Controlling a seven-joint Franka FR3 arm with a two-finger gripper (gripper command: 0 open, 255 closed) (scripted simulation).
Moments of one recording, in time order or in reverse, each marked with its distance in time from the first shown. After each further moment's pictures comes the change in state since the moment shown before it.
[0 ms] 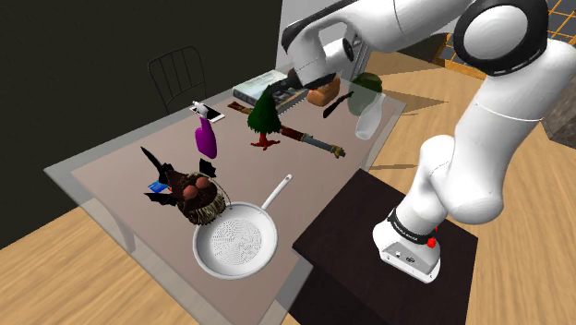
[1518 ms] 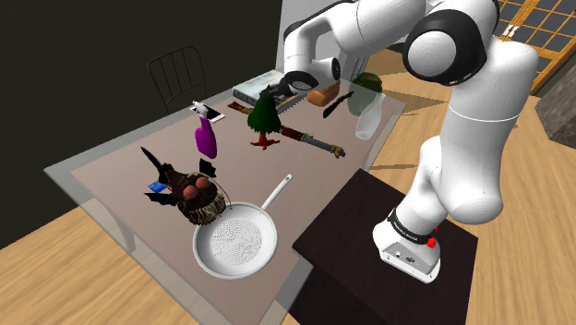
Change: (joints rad) arm -0.006 0.218 -0.069 0.190 0.645 -0.143 -0.533
